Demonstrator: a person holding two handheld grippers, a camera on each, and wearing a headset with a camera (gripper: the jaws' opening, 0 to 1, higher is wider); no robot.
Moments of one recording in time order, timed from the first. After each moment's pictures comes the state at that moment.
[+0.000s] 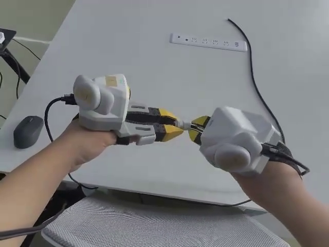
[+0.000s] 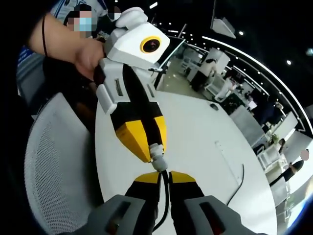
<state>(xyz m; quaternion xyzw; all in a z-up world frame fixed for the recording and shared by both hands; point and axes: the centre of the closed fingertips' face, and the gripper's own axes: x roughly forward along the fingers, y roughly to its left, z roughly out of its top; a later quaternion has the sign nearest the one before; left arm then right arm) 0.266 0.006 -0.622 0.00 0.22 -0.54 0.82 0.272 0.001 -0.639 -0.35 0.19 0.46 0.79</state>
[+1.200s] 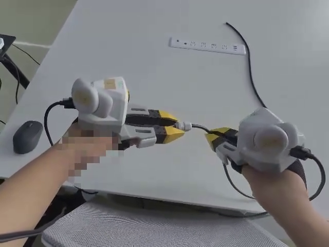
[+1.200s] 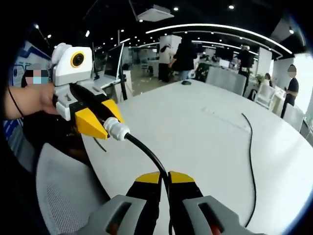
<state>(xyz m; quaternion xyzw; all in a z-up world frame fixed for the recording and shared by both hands) 0.268 0.005 -0.616 -0.01 0.21 -0.54 0.82 0.295 -0.050 -0.671 -0.10 0.30 0.36 0.88</state>
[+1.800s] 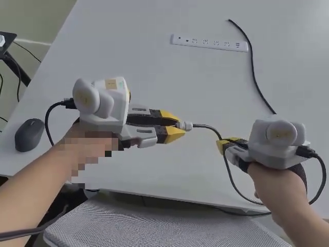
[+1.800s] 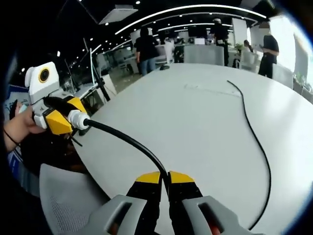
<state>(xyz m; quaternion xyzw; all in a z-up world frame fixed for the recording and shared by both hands) 0.266 0.007 -0.621 -0.01 0.21 -0.54 0.82 0.297 -0.077 -0.710 -0.01 0.38 0.29 0.88</state>
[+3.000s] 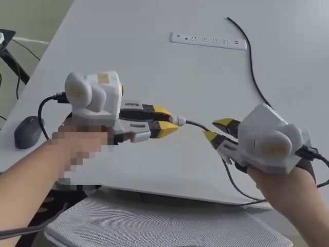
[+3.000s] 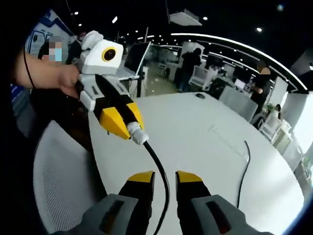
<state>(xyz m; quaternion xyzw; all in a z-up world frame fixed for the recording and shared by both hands) 0.267 0.021 -0.618 -0.01 0.21 -0.53 0.82 0.277 -0.021 -0.634 -0.24 0.22 0.43 0.84</state>
